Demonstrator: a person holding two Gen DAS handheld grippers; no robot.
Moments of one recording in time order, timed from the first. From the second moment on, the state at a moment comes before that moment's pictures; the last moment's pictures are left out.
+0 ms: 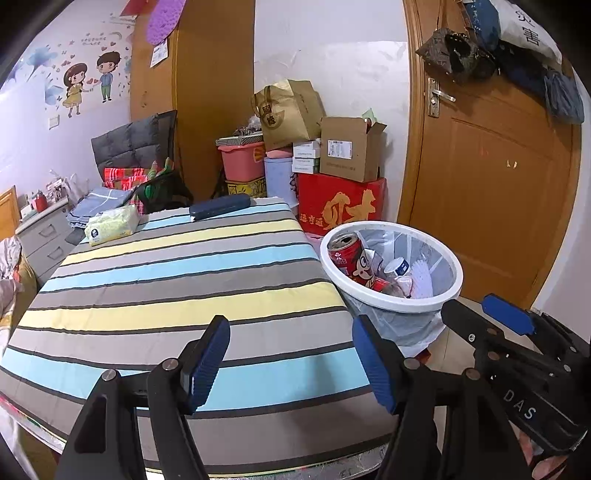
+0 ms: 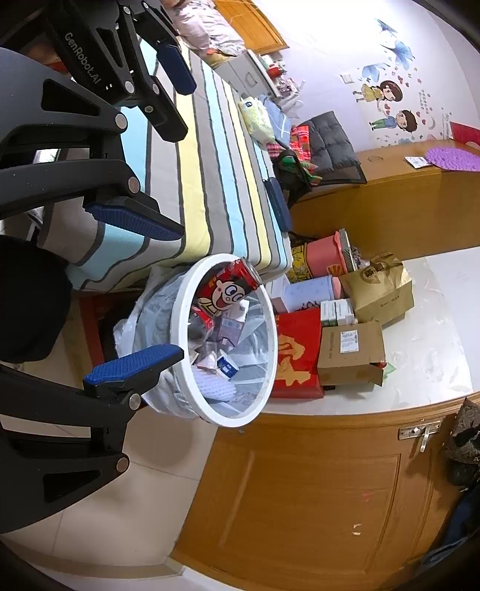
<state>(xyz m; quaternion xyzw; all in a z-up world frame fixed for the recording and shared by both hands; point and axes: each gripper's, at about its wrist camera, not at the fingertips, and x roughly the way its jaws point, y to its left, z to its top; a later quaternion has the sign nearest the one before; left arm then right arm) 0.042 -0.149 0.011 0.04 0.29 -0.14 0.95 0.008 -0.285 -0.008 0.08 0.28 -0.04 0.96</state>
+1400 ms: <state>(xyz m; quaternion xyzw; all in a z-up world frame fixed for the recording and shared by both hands) 0.031 -0.144 0.016 0.04 0.28 -0.13 0.95 0.003 -0.279 -0.003 0.08 0.27 -0.03 0.96</state>
